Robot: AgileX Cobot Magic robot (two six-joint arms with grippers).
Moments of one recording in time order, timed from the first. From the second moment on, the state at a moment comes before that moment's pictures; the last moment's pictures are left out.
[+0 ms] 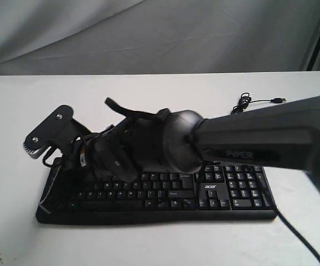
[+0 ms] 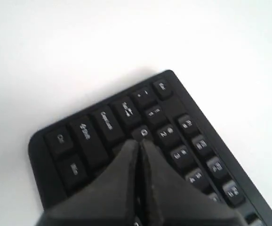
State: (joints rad) left arm -0.18 0.00 0.00 0.04 0.26 -0.02; right arm 0.96 2.11 -1.41 0.03 0.19 -0.16
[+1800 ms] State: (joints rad) left arm -0.18 0.00 0.00 0.04 0.26 -0.02; right arm 0.89 2.00 -1.23 0.02 0.21 -0.16
